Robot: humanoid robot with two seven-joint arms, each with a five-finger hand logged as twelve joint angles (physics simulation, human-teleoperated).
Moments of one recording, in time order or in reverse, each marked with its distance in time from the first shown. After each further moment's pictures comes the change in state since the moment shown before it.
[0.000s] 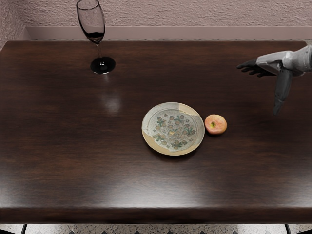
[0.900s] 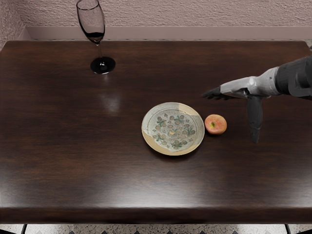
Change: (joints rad) left arm -0.001 0.000 0.000 0.000 0.000 0.000 0.000; right arm -0.008 0.014 0.005 0.336 0.009 -0.005 -0.119
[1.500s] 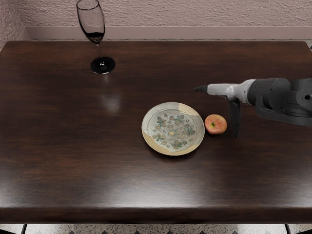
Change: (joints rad) left arm 0.000 0.000 0.000 0.000 0.000 0.000 0.000; right arm -0.147 0.153 -0.001 0.014 -0.386 -0.264 0.000
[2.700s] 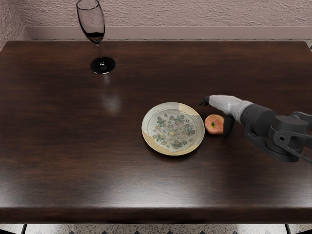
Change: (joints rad) left arm 0.000 0.000 0.000 0.000 0.000 0.000 0.000; right arm -0.238 0.086 0.011 -0.038 -0.312 -0.261 0.000
